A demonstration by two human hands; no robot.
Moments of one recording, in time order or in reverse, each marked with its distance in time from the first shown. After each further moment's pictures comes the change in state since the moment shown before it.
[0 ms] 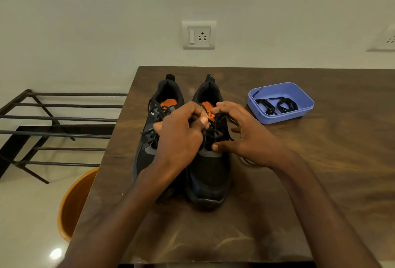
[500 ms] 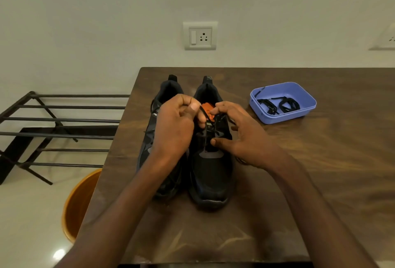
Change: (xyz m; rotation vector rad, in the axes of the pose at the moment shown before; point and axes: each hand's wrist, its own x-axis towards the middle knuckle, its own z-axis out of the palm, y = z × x) left_hand 0.010 0.001 -0.007 -0.205 0.111 -0.117; right_hand 0.001 -0.010 0.014 -0.084 0.115 -0.055
